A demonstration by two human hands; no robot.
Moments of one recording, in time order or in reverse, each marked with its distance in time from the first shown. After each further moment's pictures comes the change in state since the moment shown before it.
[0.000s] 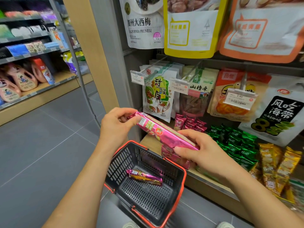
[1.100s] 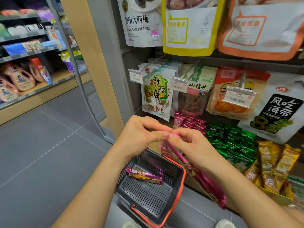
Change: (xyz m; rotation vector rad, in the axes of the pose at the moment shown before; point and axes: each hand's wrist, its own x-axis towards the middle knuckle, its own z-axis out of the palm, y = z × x) left_hand -0.027 0.044 0.020 -0.440 -0.513 0.052; right_hand 0.012 0.000 0.018 -0.012 0.066 -0.068
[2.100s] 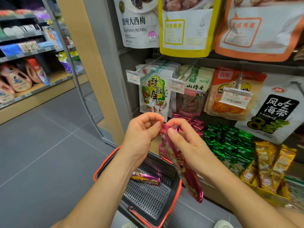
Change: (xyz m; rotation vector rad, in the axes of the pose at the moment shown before) left_hand 0.008 -0.019 0.023 -0.357 0.193 -0.041; right_hand -0.007 -0.003 0.005 0.100 0.042 -0.139
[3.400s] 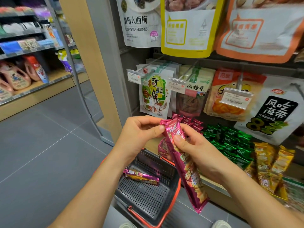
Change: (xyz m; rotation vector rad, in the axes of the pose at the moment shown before) left_hand -0.003 0.011 -0.016 0.179 -0.074 0.000; right_hand 0.002 0.022 -0.018 0.323 -0.134 0.239
